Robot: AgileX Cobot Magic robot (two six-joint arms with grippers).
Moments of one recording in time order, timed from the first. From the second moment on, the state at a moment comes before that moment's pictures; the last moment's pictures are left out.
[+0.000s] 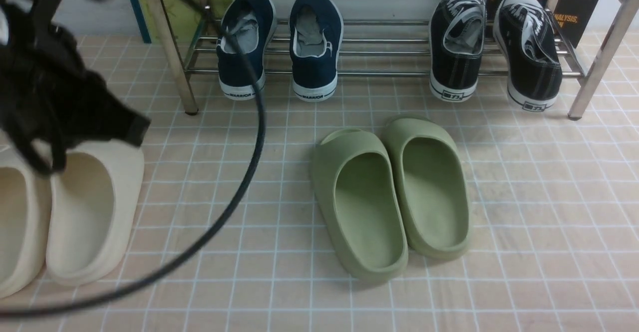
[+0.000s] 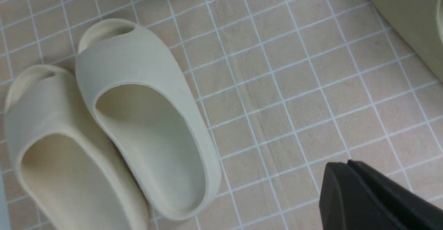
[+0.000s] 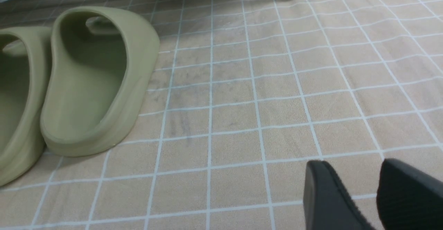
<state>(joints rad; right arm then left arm) -0.02 -0.01 0.01 0.08 0.38 0.12 -0.39 1.09 -1.13 0.16 0.97 0.00</state>
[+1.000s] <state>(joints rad) -0.02 -0.01 0.01 0.08 0.38 0.12 -0.39 0.32 -0.62 0.27 0.21 -0.01</state>
